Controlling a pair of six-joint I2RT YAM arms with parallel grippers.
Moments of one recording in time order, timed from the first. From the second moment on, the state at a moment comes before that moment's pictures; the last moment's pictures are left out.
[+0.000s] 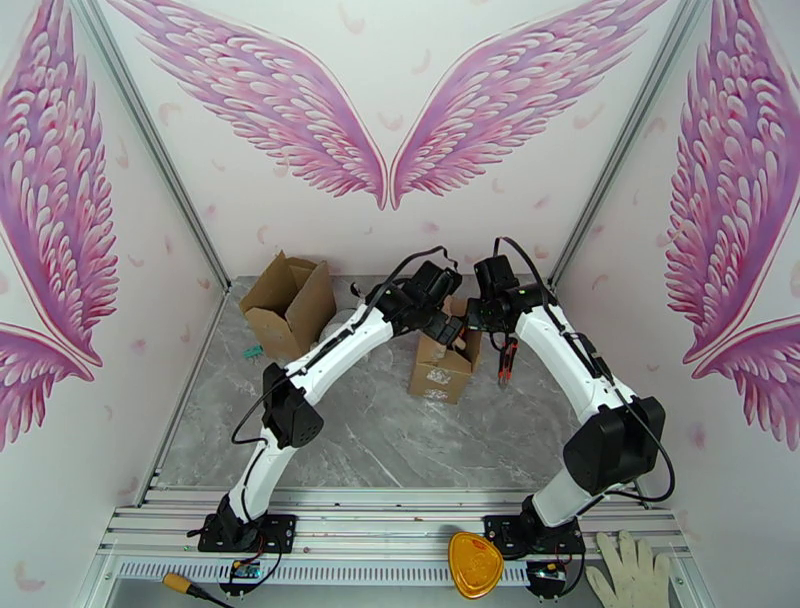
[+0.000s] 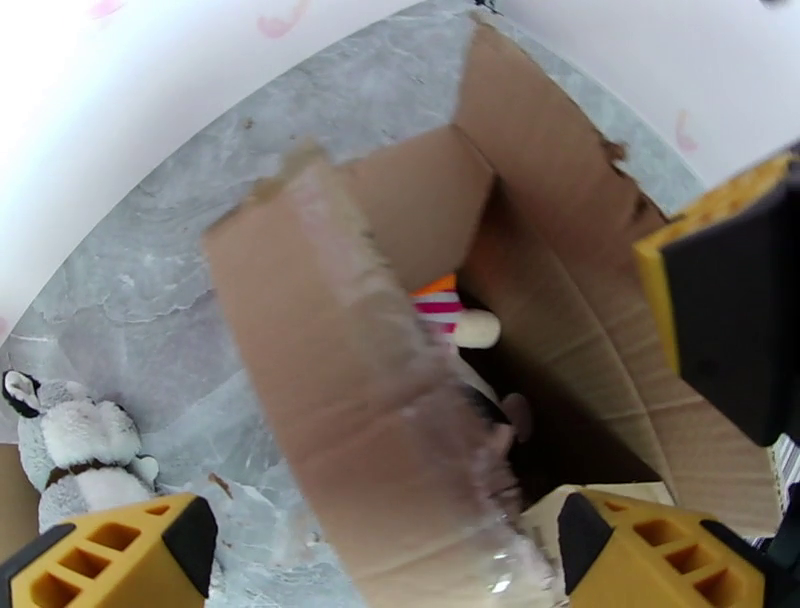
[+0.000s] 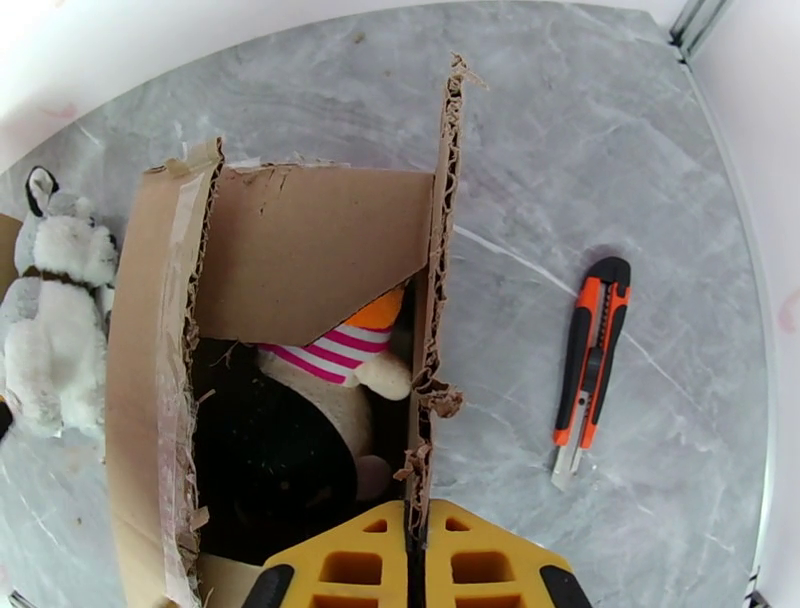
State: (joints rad) left arm -0.85 2.30 2.48 -1.05 -0.15 -0.08; right arm 0.26 1.64 1.61 -0.97 0.16 0.38
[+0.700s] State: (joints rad) left arm -0.91 2.39 2.60 -1.22 -0.36 -0.21; right arm 0.26 1.61 1.57 -0.91 0.12 0.46
